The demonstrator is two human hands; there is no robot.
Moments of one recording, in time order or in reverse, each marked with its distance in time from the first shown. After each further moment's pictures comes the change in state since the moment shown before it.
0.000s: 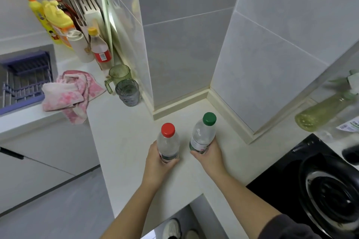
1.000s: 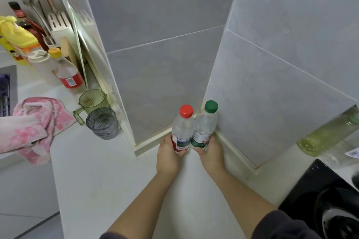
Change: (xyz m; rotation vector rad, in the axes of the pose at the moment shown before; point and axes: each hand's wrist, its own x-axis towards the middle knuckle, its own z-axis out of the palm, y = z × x) left_hand 0.156 0.024 0.090 0.100 -0.070 -0.068; right_hand 0.144 -0.003 -0.006 -0.215 0.196 -0.069
